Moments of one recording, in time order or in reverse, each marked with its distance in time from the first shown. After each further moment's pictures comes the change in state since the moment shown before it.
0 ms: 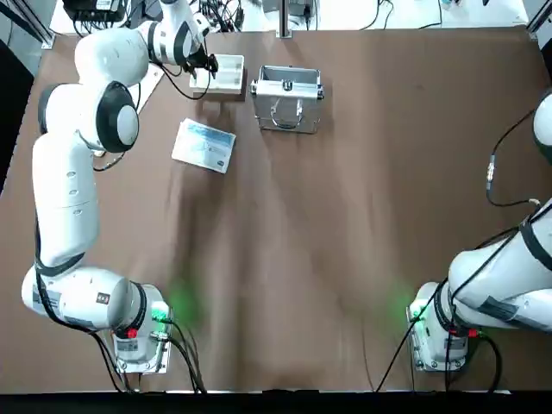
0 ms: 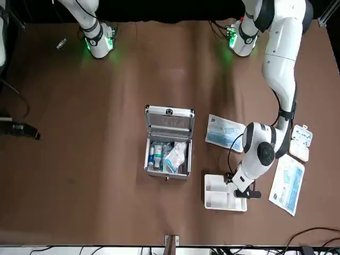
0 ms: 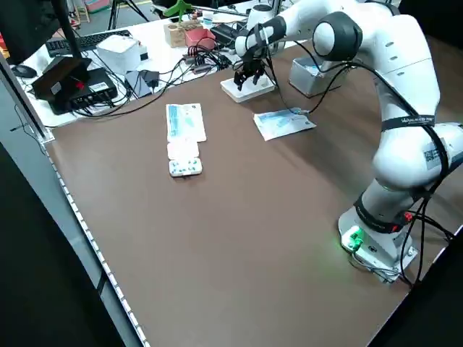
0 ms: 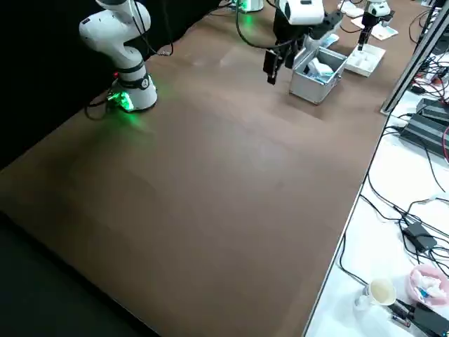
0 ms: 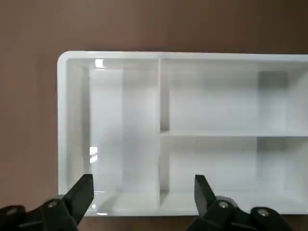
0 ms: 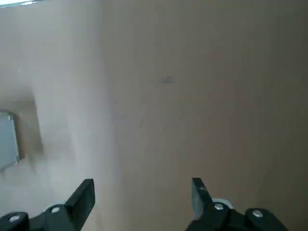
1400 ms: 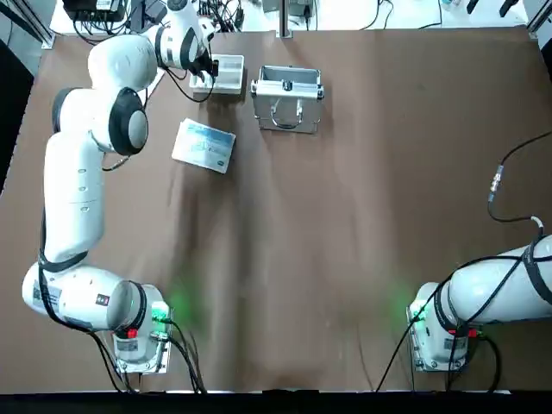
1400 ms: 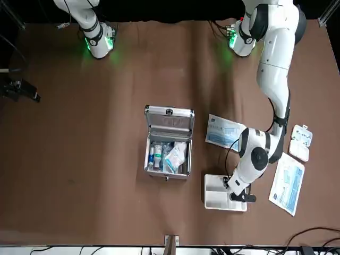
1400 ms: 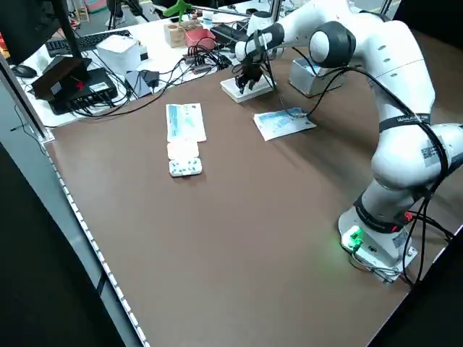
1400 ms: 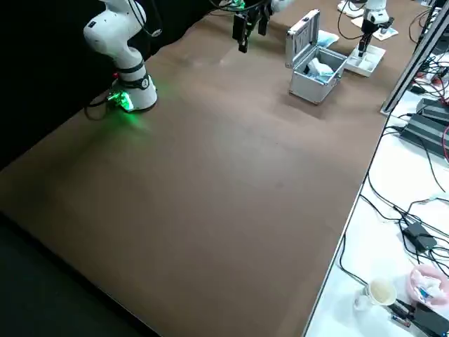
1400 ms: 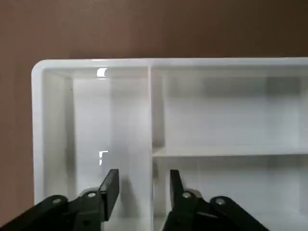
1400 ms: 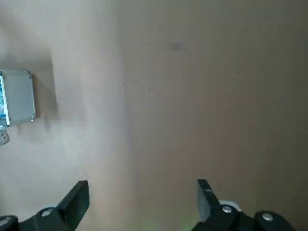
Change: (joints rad) left arm -0.028 0.082 0.024 0.081 0.003 0.011 0.005; right arm 0.310 -0.280 -0.358 -0.249 0.111 -0.046 -0.077
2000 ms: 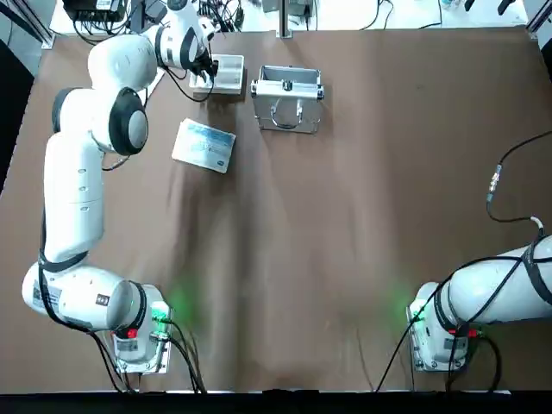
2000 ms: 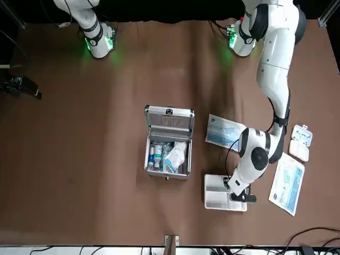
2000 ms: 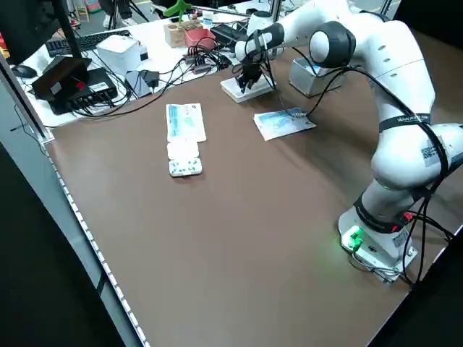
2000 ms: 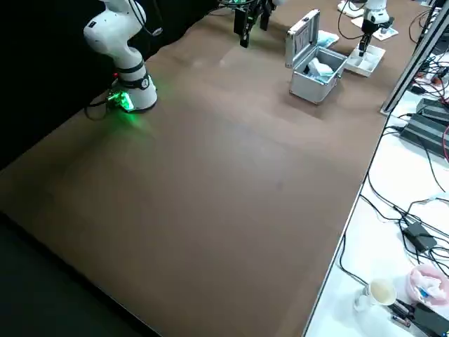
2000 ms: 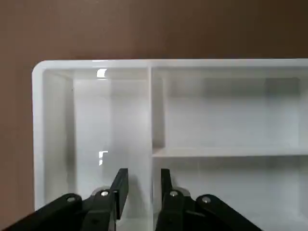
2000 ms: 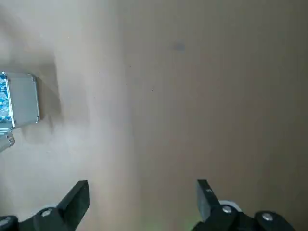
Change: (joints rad) left arm 0.000 0.000 0.000 0.001 0.000 0.000 -0.003; right arm 0.006 -0.002 0.011 0.007 0.000 -0.003 0.036
